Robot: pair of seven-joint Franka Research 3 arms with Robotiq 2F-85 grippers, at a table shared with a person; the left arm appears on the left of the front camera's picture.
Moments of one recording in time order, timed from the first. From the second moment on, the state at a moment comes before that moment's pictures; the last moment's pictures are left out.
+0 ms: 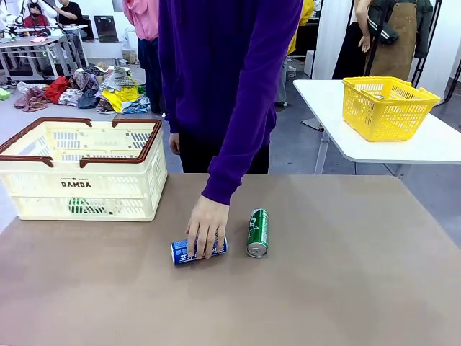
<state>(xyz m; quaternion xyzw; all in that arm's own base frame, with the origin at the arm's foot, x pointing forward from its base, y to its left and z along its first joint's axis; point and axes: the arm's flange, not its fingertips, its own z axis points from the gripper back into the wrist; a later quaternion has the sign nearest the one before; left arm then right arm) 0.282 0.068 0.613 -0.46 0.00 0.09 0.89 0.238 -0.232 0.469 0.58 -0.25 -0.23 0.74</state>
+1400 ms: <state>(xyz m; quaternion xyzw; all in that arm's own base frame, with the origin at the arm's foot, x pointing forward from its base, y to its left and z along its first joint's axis) 0.332 -0.193 0.584 -0.33 -0.02 0.10 0.94 0.238 -0.232 0.469 0.58 -0.25 -0.23 0.74</state>
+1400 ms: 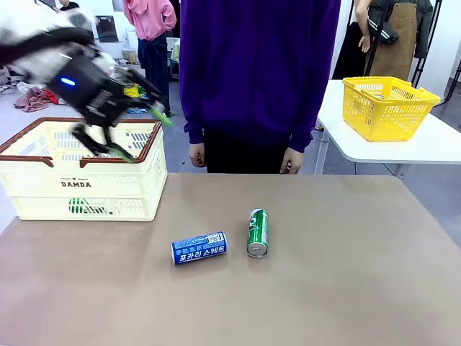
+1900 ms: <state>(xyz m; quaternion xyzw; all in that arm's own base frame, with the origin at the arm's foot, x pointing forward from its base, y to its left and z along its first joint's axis) 0.372 -0.377 0.487 -0.21 0.05 -0.03 0.98 0.238 -0.232 0.469 0.58 -0.25 -0.23 0.74</state>
